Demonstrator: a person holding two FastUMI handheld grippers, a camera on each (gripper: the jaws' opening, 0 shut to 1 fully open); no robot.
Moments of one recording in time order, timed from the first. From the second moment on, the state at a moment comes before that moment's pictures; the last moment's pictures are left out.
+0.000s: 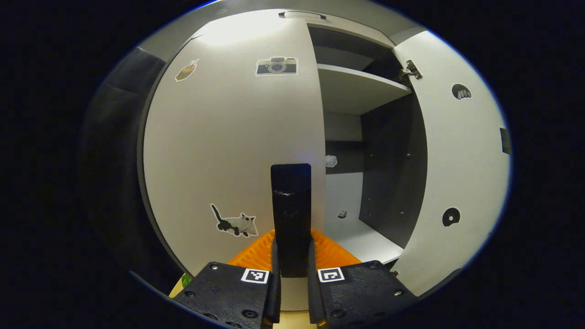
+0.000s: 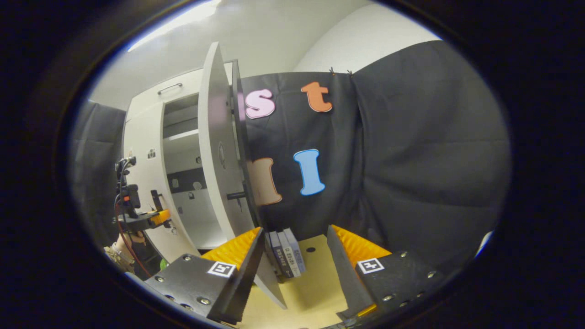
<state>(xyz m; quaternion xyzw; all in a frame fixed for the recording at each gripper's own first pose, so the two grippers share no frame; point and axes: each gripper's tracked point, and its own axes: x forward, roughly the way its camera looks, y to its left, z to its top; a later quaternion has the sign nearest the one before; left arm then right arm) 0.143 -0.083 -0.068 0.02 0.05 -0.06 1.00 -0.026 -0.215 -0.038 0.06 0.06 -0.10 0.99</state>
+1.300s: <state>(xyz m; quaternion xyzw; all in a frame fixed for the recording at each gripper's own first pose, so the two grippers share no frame) 0.075 -0.022 -0.065 0.03 0.05 -0.12 0.99 0.002 -0.203 -0.061 0.07 0.08 -0.08 0.99</state>
